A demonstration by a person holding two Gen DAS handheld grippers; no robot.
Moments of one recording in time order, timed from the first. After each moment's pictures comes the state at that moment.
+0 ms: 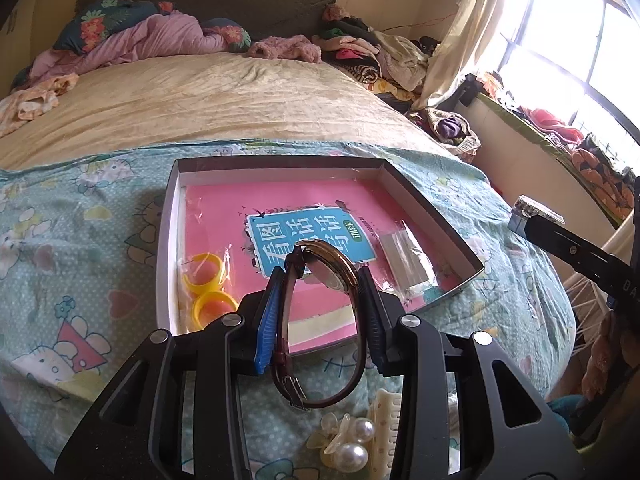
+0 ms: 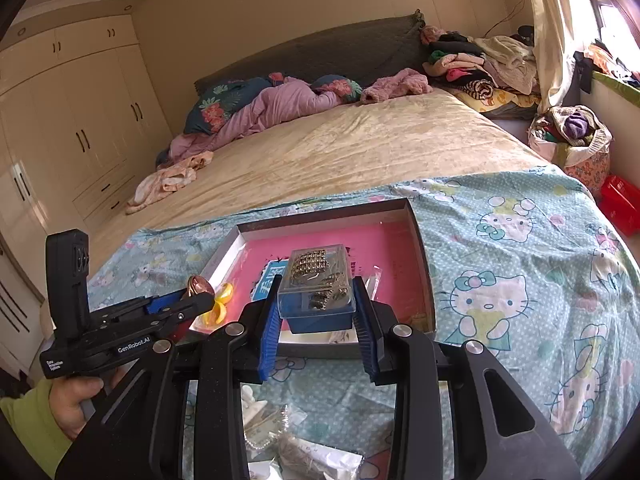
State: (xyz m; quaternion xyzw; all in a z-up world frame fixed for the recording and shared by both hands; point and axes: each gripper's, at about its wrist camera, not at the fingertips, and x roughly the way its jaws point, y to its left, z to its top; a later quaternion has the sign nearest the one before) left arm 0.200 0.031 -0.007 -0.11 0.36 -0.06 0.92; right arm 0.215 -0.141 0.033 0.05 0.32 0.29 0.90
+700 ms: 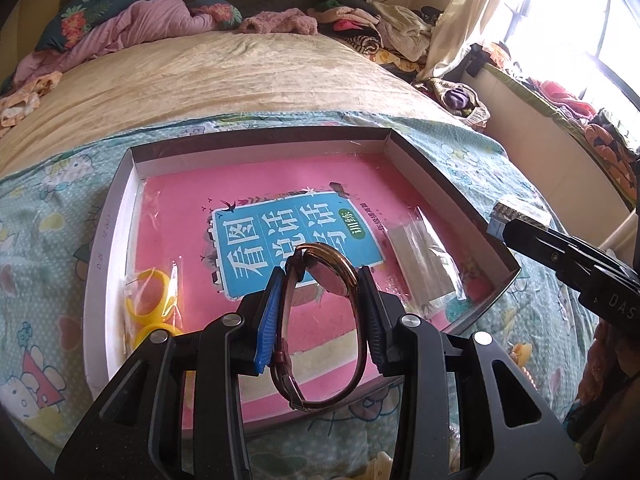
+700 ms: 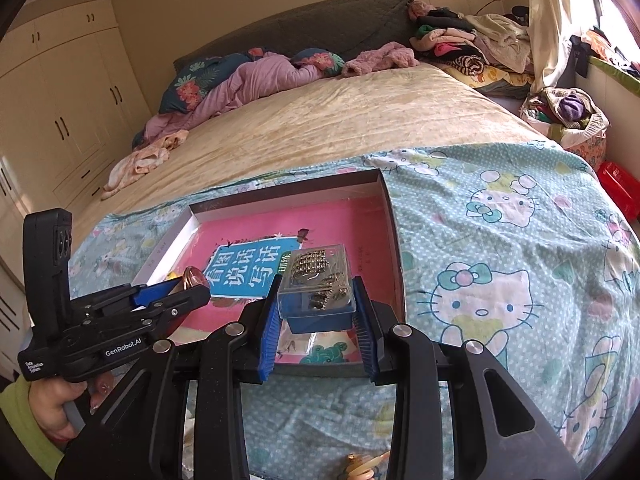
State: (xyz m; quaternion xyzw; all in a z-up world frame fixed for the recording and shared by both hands) left arm 0.252 0.007 -0.041 -0.09 0.40 -0.05 0.91; right arm 0.272 -0.140 -0.015 0.03 0.37 0.26 0.89
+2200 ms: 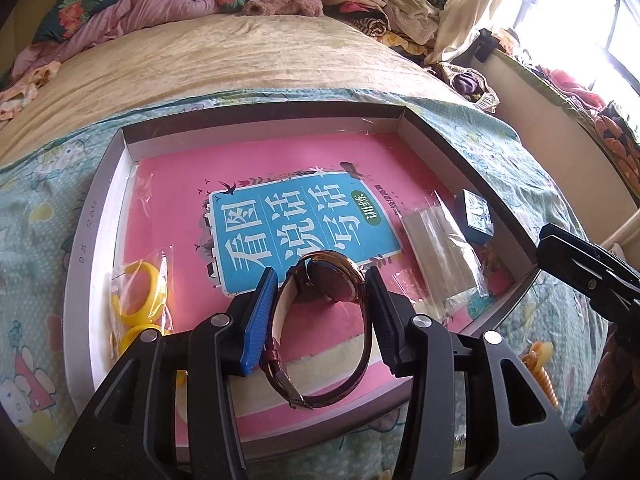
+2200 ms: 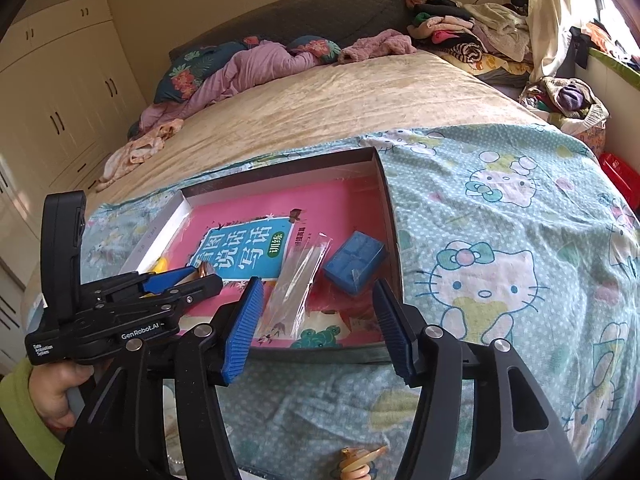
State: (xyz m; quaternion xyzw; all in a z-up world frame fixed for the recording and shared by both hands) left arm 0.266 0.009 -0.057 -0.08 0.43 -0.05 0.90; right arm 0.271 -0.143 -0.028 0.03 0.39 0.26 0.88
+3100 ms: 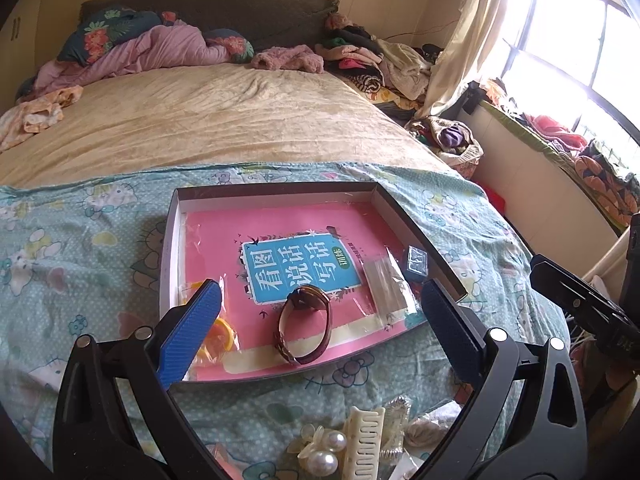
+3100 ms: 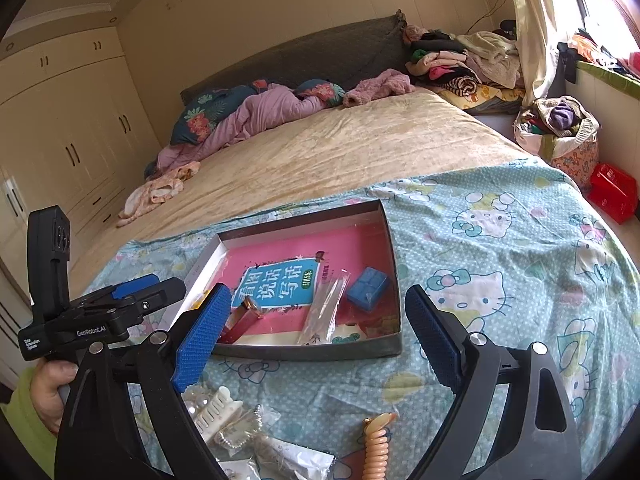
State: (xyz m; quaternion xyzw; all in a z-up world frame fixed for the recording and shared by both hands) left arm 0.200 0.023 0.031 -0.11 0.35 -0.04 0.93; right arm 0.220 -0.167 0.035 0.06 0.32 0.27 0.91
